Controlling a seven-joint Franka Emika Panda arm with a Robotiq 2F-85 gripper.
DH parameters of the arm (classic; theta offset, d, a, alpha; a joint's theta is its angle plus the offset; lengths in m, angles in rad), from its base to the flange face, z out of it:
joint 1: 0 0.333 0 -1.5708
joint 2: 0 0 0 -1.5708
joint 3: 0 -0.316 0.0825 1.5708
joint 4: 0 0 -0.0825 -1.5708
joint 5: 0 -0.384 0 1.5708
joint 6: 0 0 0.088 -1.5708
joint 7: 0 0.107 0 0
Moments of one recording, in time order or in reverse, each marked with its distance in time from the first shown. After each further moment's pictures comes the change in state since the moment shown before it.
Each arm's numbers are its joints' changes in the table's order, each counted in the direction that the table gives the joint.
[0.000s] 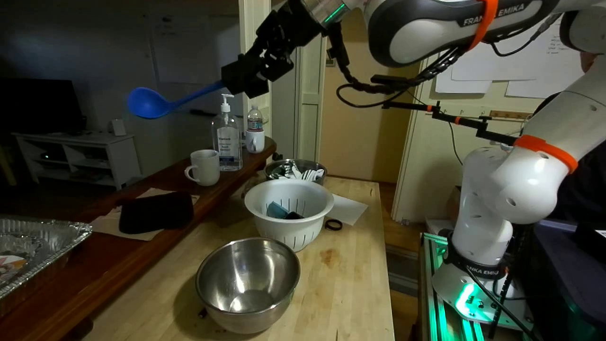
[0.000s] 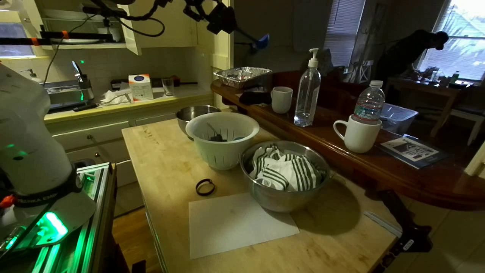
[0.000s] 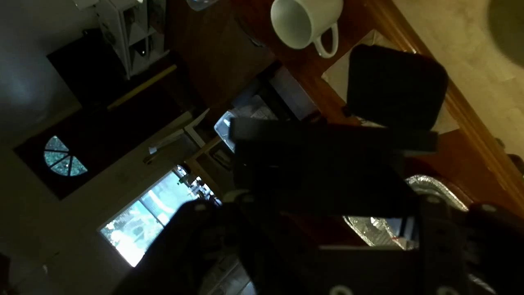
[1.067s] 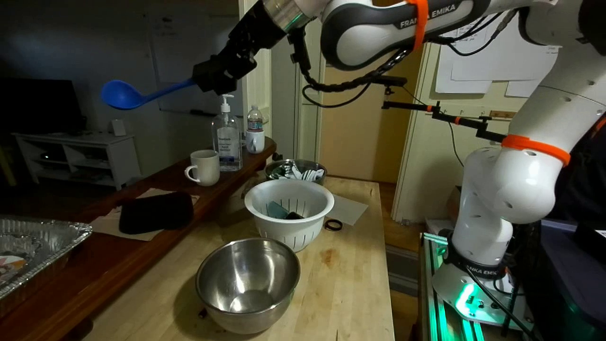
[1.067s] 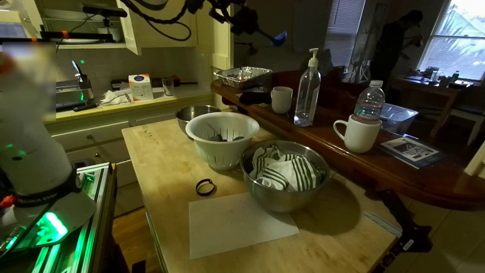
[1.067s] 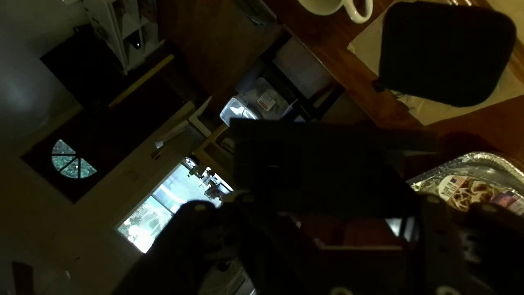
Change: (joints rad) arm -0.030 0.232 0.050 -0.150 -0.006 -0.143 0.027
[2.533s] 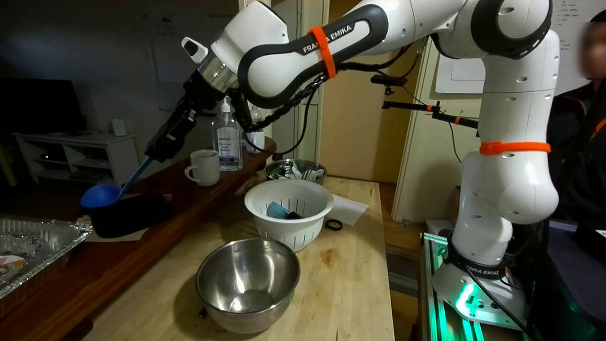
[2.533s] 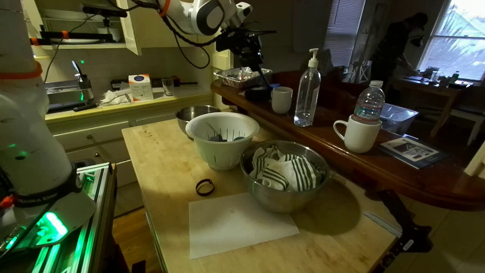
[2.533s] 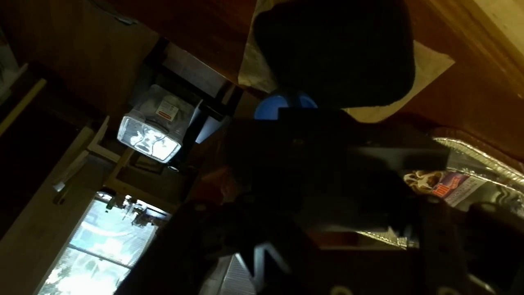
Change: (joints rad) arm 0.065 0.451 -0.013 -0.231 -0.440 -0.084 -0.233
